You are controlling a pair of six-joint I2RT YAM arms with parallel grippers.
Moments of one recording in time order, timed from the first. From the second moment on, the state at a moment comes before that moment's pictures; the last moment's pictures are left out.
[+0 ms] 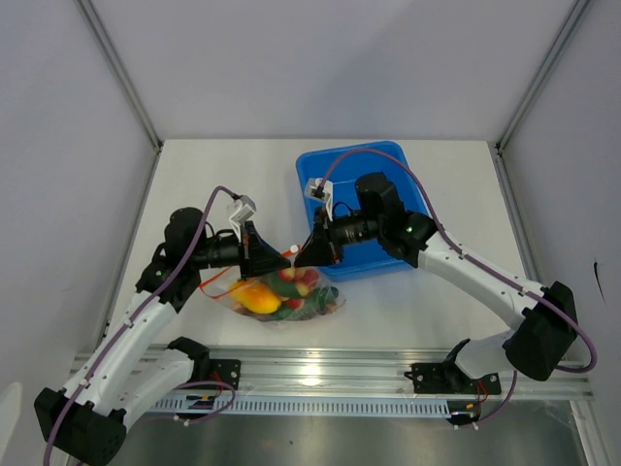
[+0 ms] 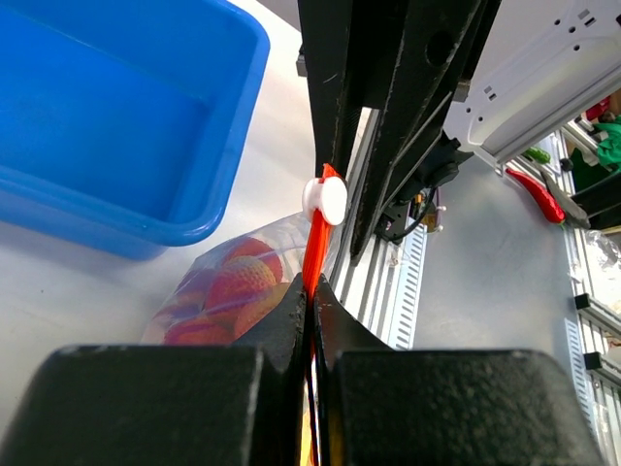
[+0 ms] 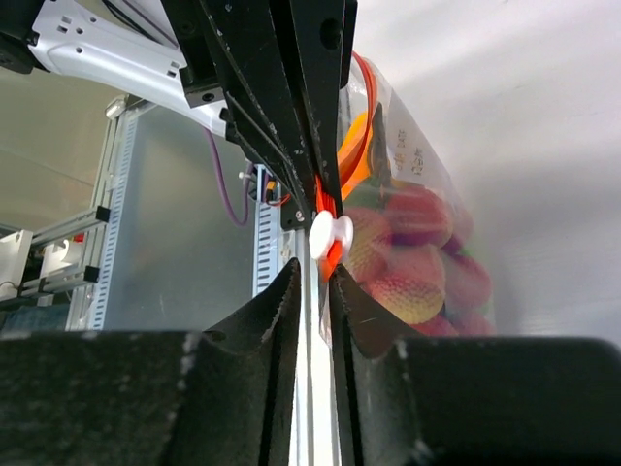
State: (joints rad) left arm -0.37 0.83 0.76 -0.21 0.95 -0.27; right arm 0.79 1.40 1.23 -0.22 -0.88 0.20
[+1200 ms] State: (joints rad) left arm -0.38 0.72 0.76 -0.20 0.84 -0.30; right arm 0.90 1.39 1.09 -0.01 -0.66 0.27
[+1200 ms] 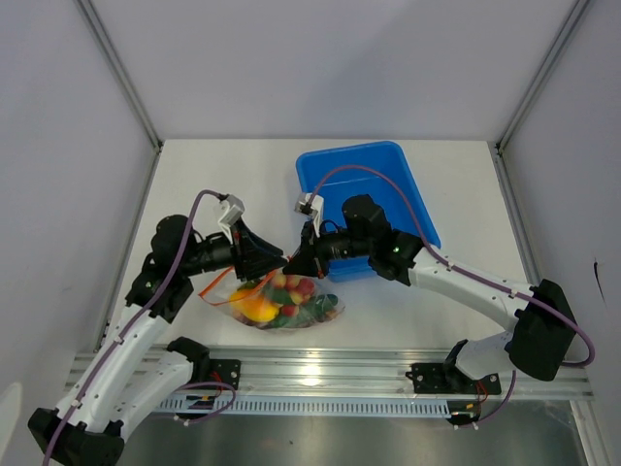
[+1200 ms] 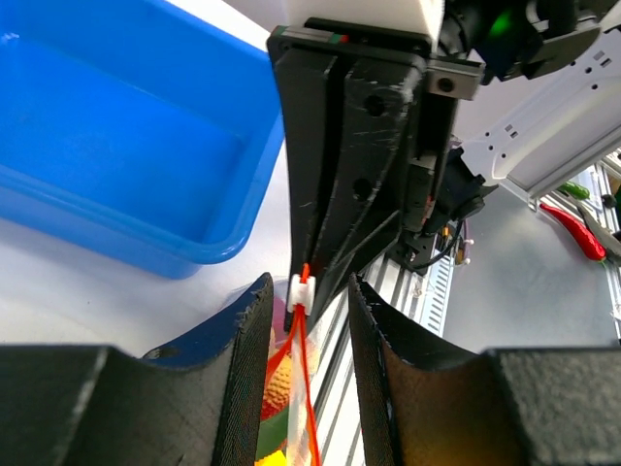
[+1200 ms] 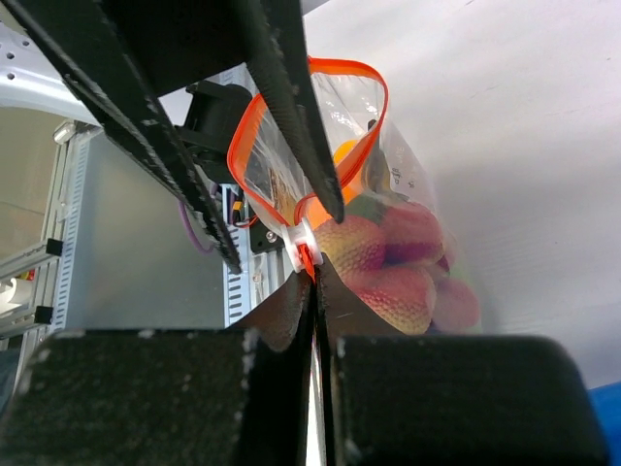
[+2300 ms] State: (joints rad) left arm -0.38 0.83 0.82 -0.30 0.84 -0.29; right arm 0.93 1.37 1.05 0.04 -0.50 0.35
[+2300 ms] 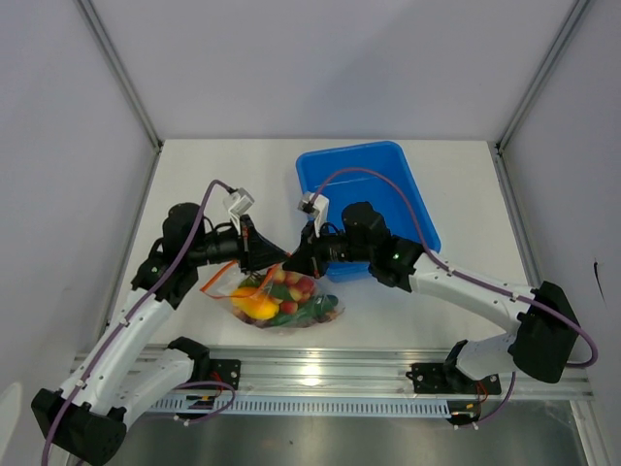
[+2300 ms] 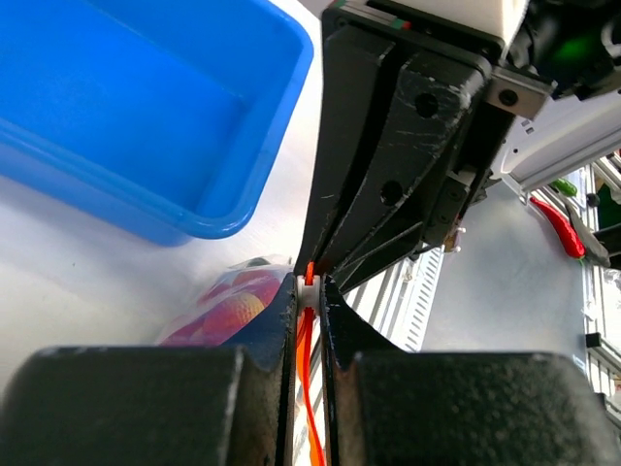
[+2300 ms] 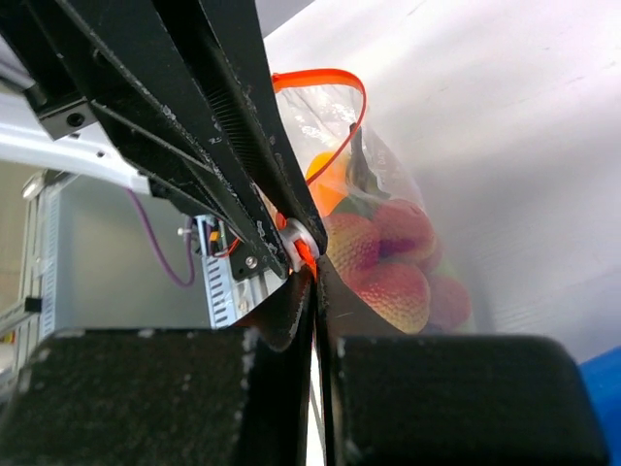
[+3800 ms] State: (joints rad) left arm -0.40 0.85 0.86 -0.41 0.72 -0.18; right arm 0.84 1.36 0.94 0.26 -0.49 0.82
